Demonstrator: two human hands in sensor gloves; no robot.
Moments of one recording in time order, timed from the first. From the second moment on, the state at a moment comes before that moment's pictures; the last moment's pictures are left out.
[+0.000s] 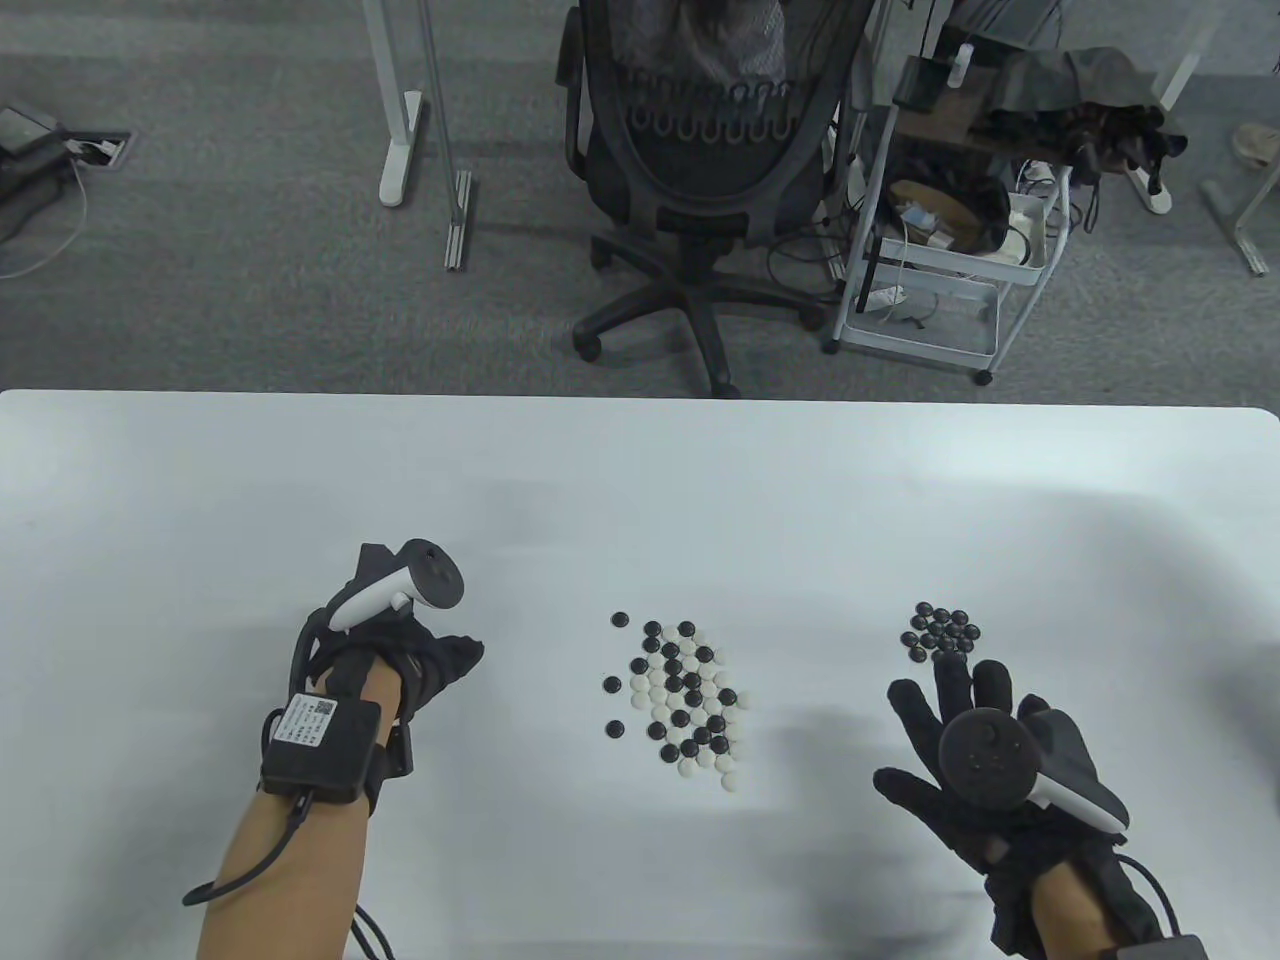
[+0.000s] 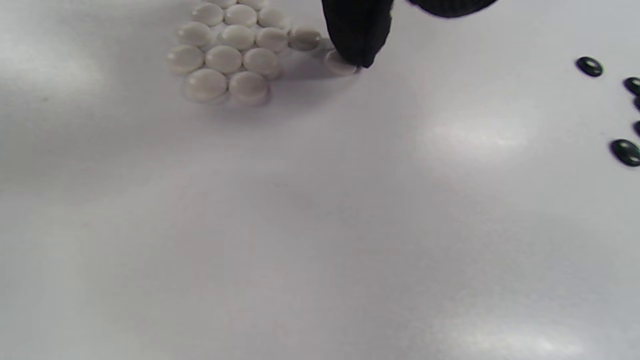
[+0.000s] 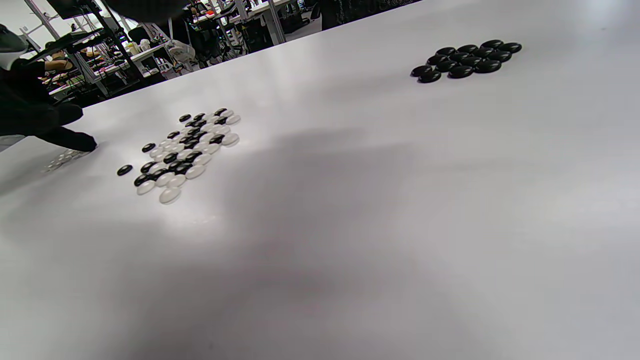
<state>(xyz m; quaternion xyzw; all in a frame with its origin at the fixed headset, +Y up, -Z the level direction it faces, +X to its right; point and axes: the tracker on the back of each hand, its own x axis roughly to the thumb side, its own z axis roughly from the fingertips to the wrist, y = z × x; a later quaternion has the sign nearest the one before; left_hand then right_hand) -0.241 -0.738 -0.372 -0.41 0.03 0.10 0.91 0.267 -0.707 -0.248 0.16 0.20 0.96 0.12</state>
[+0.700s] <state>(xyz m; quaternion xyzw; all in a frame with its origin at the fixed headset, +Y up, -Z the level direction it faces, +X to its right) -0.156 -0.703 -0.351 -0.39 -0.13 0.02 0.91 0.267 -0.707 -0.248 0.16 0.19 0.96 0.12</state>
